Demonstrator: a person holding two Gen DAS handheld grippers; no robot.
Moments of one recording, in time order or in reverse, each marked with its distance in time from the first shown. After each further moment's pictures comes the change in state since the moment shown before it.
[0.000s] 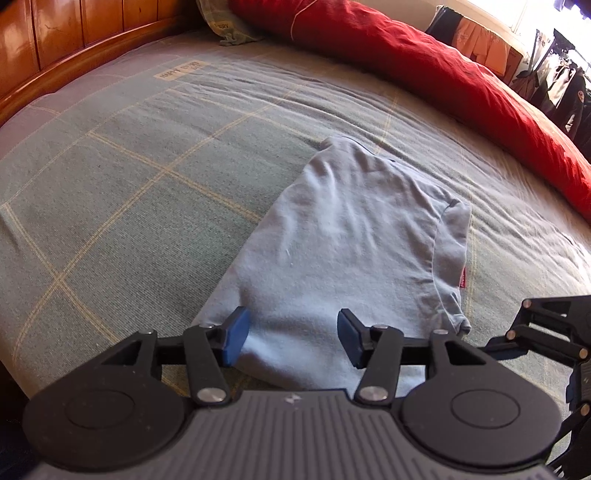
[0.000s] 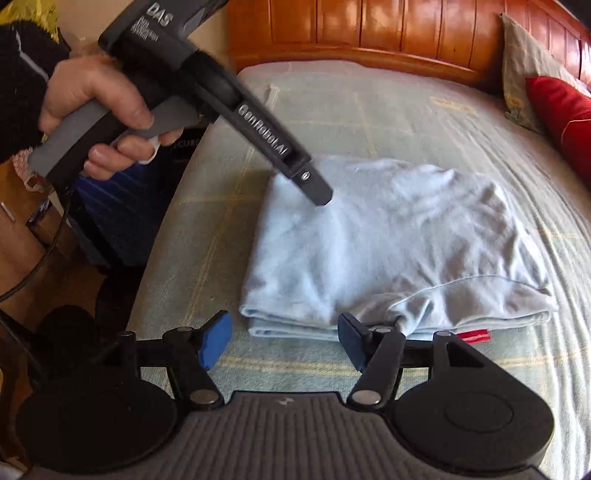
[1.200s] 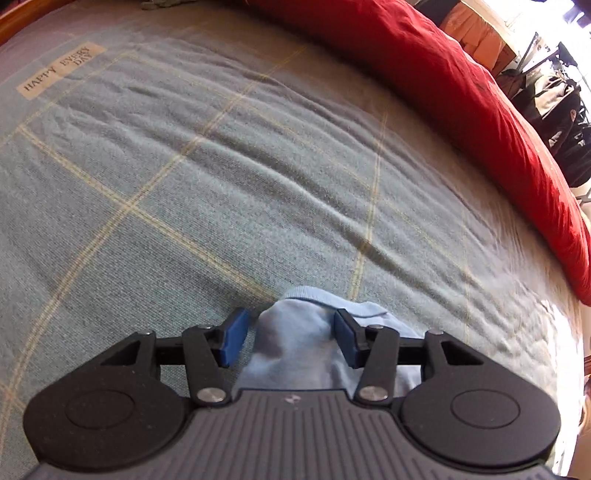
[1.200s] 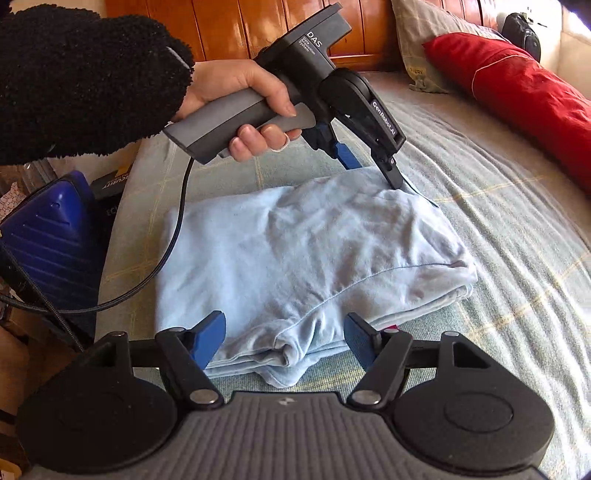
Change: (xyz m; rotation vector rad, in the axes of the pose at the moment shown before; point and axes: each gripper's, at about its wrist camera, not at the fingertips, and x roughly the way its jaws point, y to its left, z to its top) left arm 0.156 -0.017 0.184 -0.074 0.186 -0.278; right arm -0.012 -0.060 -0.001 0.306 -0.022 -0.085
